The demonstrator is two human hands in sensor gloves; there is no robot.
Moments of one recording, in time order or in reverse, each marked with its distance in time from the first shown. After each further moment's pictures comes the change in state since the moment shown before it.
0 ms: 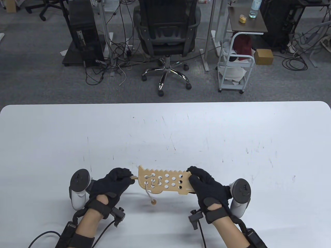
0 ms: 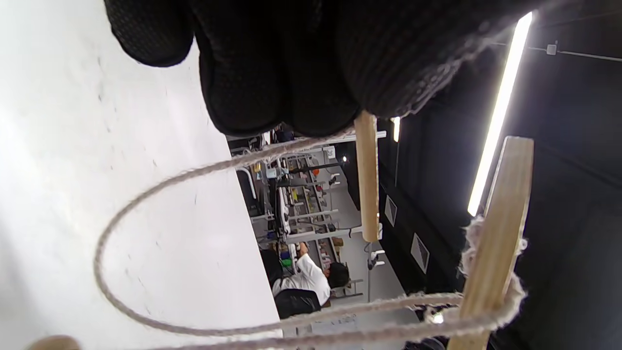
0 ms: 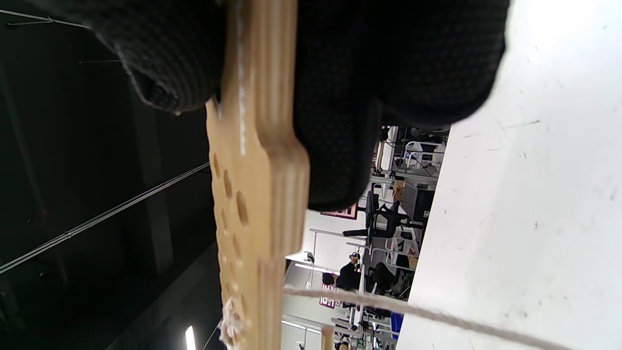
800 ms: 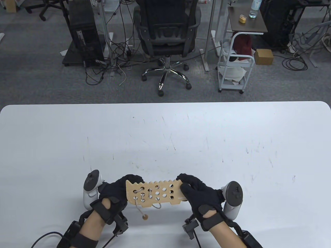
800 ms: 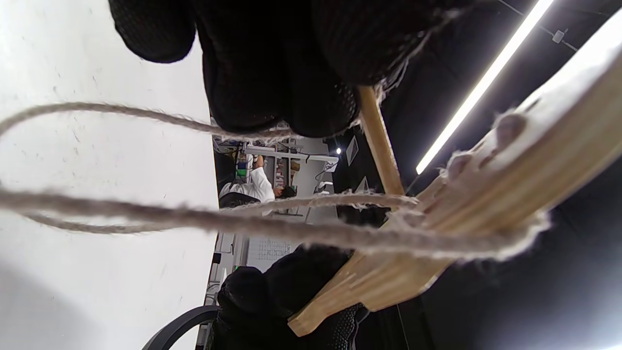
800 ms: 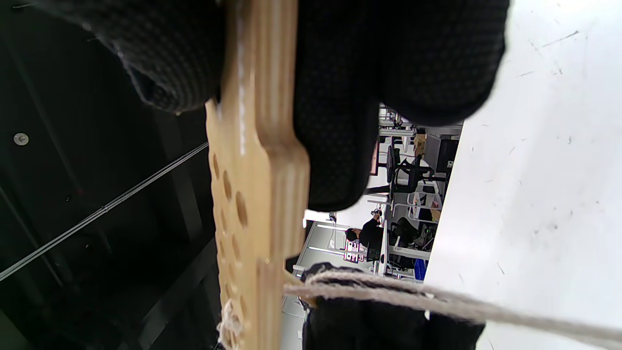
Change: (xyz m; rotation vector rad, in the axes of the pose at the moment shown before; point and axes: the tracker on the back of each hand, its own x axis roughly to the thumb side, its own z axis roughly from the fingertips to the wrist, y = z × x) left_hand 0.000 -0.038 -0.003 -0.293 -0.045 0.272; right_hand 0.004 0.026 0.010 0.138 -0.033 -0.076
